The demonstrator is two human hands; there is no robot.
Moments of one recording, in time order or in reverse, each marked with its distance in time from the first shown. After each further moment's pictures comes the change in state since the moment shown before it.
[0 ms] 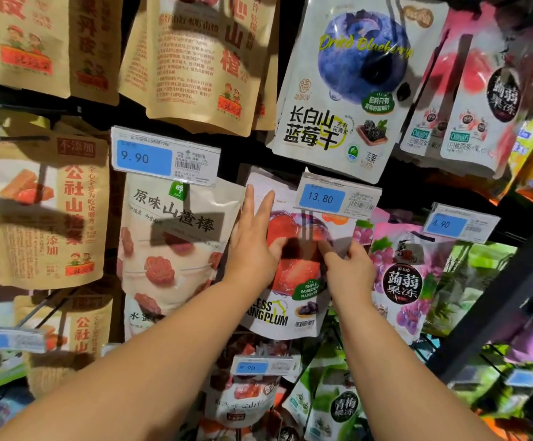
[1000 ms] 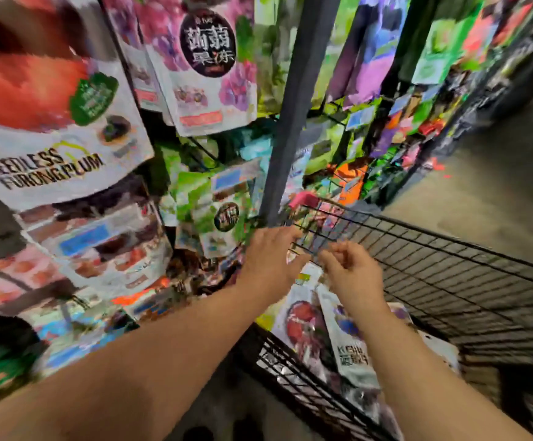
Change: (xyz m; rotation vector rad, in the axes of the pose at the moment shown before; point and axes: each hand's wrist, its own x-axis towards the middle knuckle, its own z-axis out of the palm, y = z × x) left_hand -0.259 0.044 0.179 -0.024 -0.976 0.227; right_hand -0.206 0.193 -0.226 -0.394 0.208 0.520
